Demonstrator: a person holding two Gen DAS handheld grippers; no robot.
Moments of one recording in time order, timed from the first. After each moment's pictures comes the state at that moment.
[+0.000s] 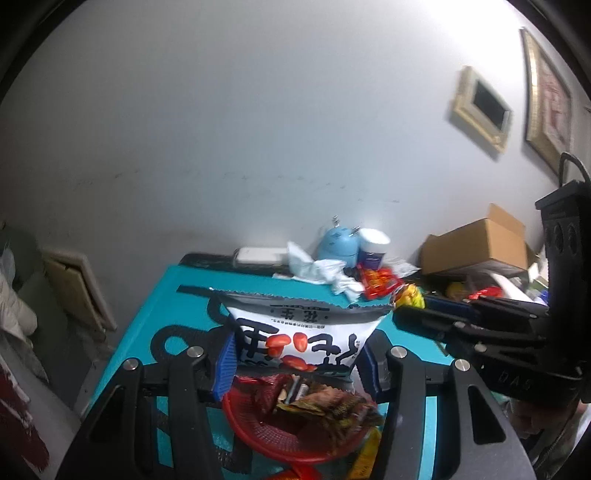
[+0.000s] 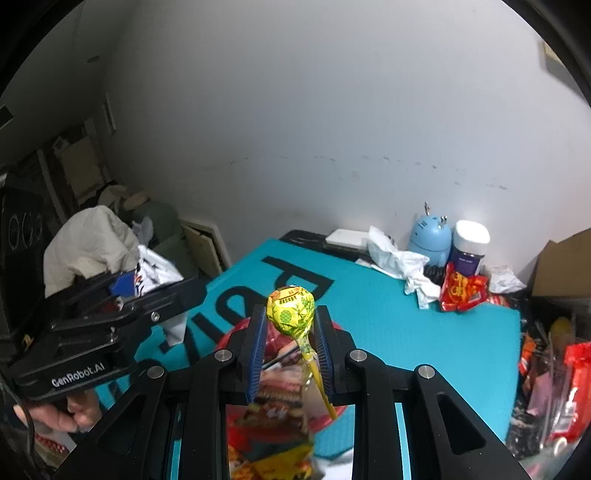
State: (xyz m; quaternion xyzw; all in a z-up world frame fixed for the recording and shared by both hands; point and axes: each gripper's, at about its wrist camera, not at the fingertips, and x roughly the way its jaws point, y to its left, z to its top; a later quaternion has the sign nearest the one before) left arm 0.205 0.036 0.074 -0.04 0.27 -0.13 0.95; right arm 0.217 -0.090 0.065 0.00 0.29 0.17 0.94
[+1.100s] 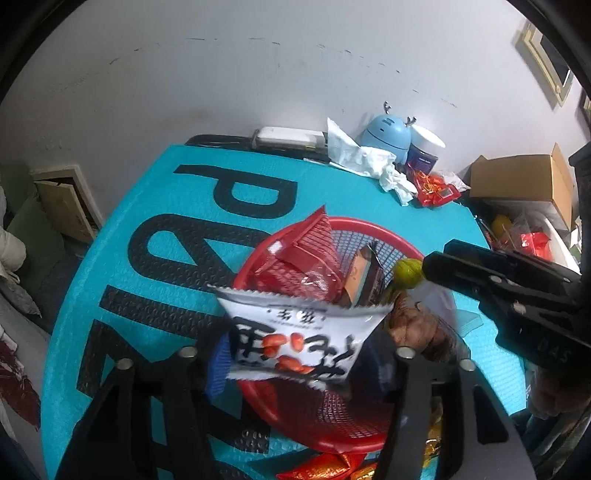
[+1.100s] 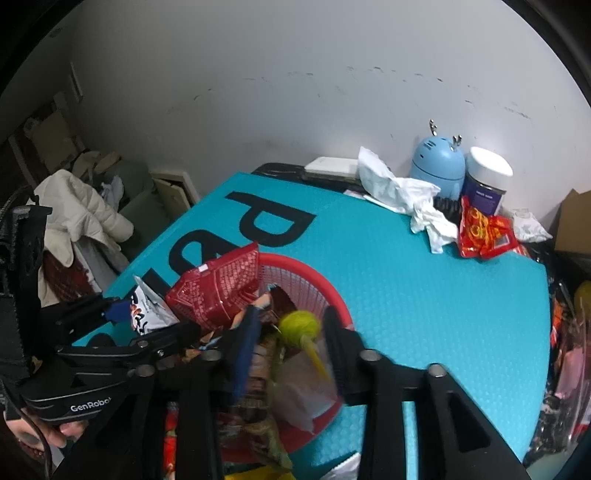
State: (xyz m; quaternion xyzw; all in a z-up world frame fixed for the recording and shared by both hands) left arm 0.263 0.043 -0.024 -0.04 0.44 -0.11 0.89; right arm 0.276 -0.089 -0.013 0.00 0.40 0.14 0.91
